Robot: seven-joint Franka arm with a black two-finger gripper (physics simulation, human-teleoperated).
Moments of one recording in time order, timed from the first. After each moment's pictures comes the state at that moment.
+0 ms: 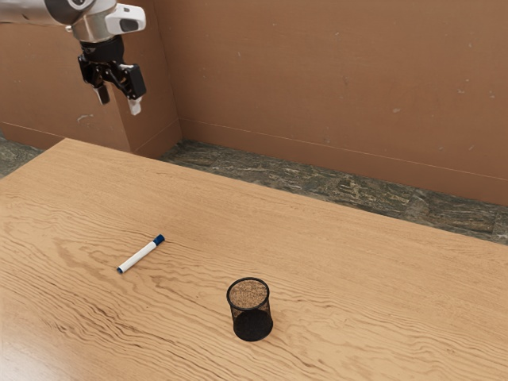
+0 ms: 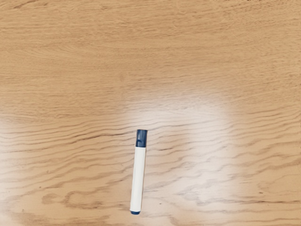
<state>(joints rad) -0.21 0.17 0.40 -1.35 -0.02 1.57 0.26</state>
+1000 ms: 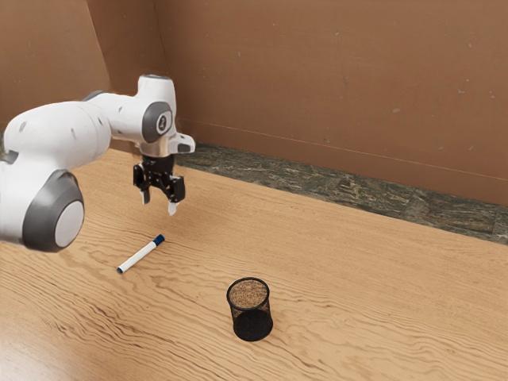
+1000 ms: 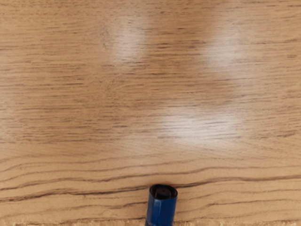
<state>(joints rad) -0.07 0.75 0.37 -1.25 -0.14 1.75 0.31</state>
